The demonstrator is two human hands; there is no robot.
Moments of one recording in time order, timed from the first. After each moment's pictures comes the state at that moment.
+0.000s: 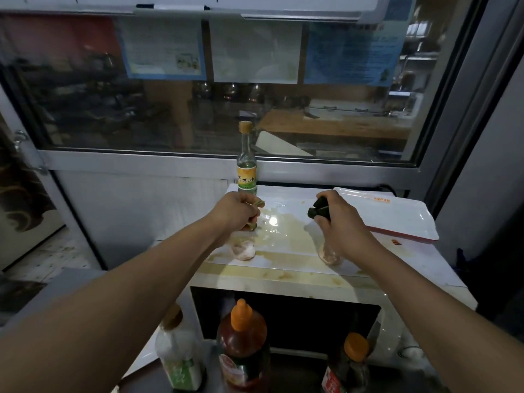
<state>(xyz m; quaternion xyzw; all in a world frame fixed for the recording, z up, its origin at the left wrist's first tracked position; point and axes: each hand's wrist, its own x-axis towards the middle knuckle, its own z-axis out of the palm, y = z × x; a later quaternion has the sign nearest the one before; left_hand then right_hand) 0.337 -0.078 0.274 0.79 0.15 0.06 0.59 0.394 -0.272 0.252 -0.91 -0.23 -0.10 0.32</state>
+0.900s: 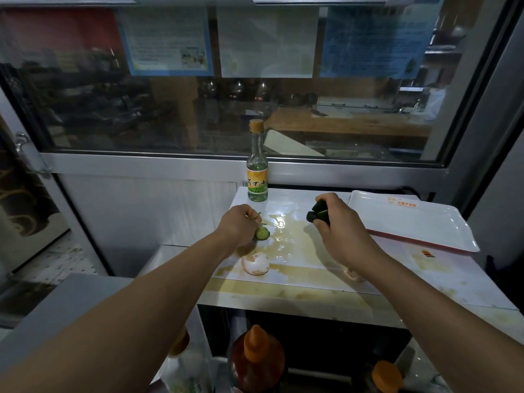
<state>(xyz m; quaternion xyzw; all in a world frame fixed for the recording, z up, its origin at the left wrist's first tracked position) 0.384 -0.046 0.228 0.86 0.21 0.08 0.47 0.405 -0.237 0.246 -0.91 -0.24 -0.09 0.33</state>
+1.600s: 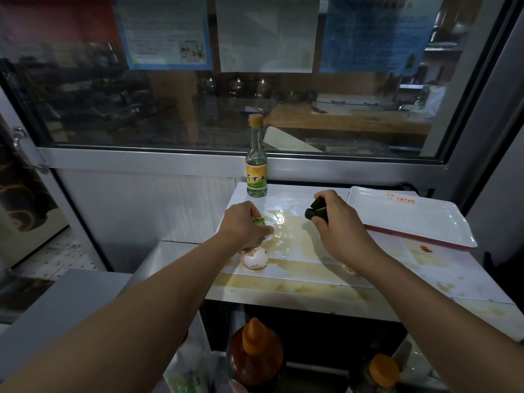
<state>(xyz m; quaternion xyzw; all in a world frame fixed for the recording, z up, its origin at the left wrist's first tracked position) 0.382 -0.052 0.220 0.92 0.18 0.09 0.32 0.399 -0.237 0.246 -0.91 -0.23 -0.09 0.33</state>
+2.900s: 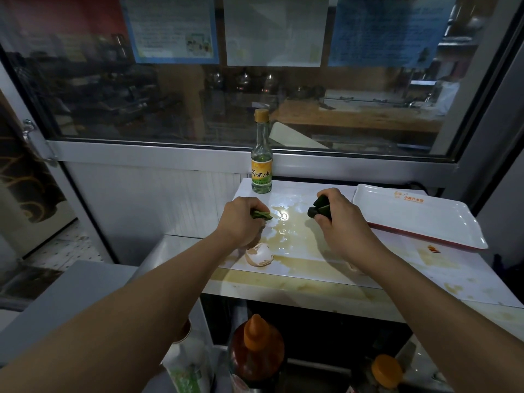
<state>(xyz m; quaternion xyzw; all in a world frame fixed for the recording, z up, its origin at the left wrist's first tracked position) 0.372 -0.046 0.222 0.93 0.13 0.14 0.32 0.404 -0.235 0.243 -0.91 -0.23 -0.08 0.32</state>
